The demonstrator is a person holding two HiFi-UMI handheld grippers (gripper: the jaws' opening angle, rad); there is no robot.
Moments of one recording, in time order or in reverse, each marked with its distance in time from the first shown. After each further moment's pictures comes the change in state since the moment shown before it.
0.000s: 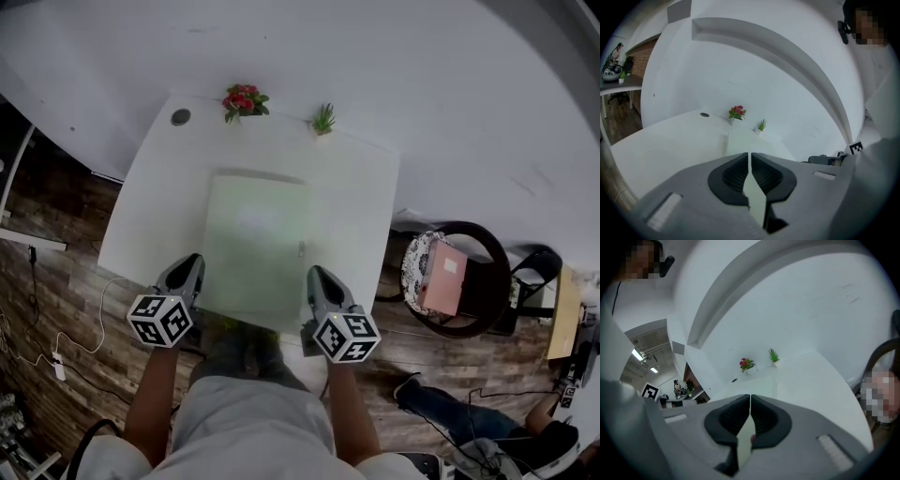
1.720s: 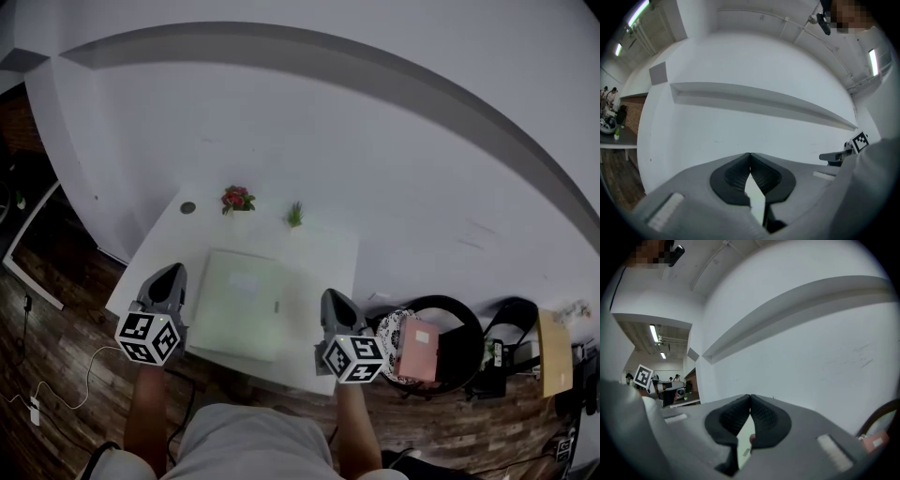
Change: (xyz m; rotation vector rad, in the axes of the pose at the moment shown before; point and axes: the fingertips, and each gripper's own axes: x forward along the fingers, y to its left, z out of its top) left arm -0.113 -0.099 0.157 0.322 -0.470 0.026; right arm -0.112 0.029 0.152 -0.321 -0.315 0.031
